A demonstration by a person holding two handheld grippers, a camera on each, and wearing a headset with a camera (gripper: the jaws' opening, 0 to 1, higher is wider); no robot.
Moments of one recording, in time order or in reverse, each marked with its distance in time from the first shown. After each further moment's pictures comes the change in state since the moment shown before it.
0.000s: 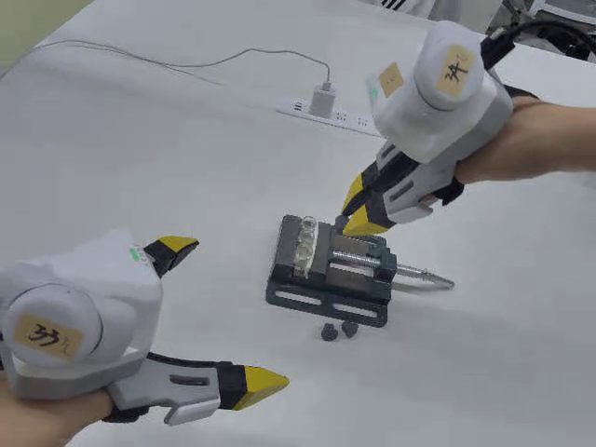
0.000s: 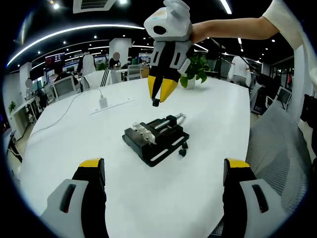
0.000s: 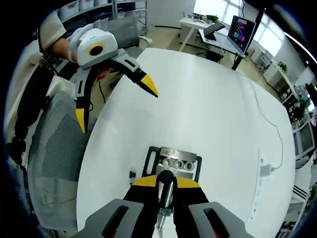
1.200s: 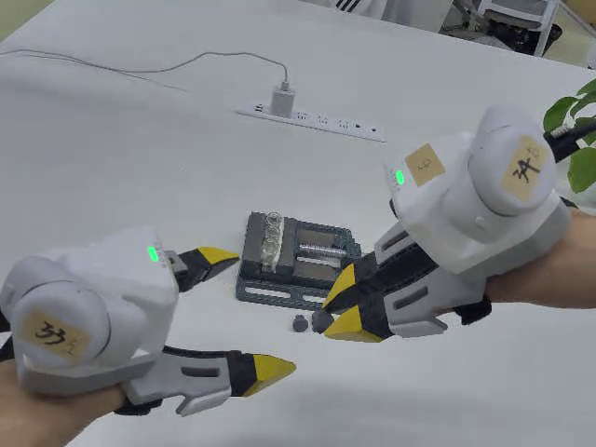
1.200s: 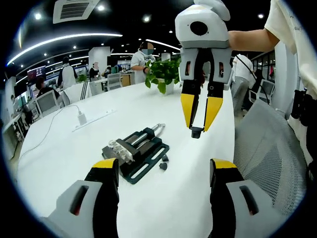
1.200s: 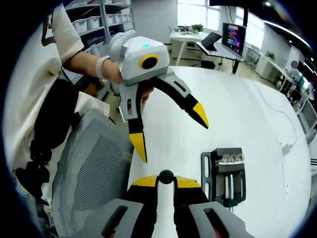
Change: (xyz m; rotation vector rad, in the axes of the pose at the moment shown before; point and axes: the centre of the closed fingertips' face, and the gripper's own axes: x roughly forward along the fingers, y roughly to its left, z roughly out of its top) left arm 0.014 -0.033 0.018 0.087 -0.040 -0.121; right arm -0.015 0.132 0.011 0.186 -0.181 0.042
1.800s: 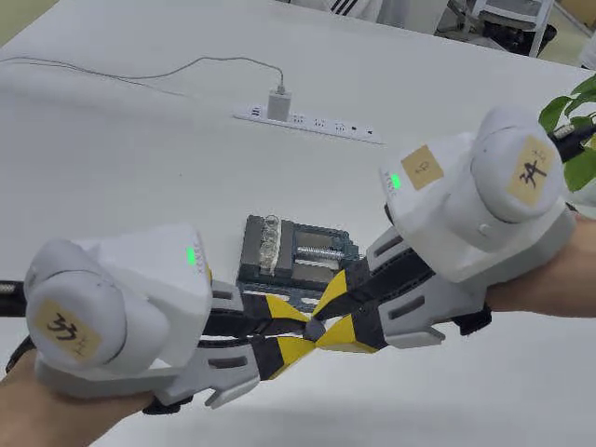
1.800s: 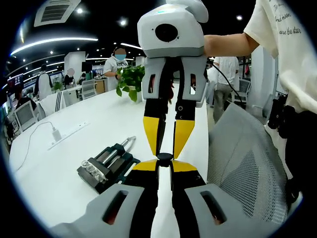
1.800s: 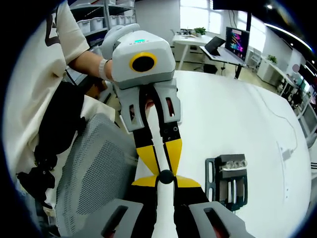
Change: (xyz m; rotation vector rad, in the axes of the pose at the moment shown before) left arm 0.007 -0.061 0.035 0.086 -0.028 -0.265; right arm -0.002 0.015 0.013 -0.020 -0.026 0.014
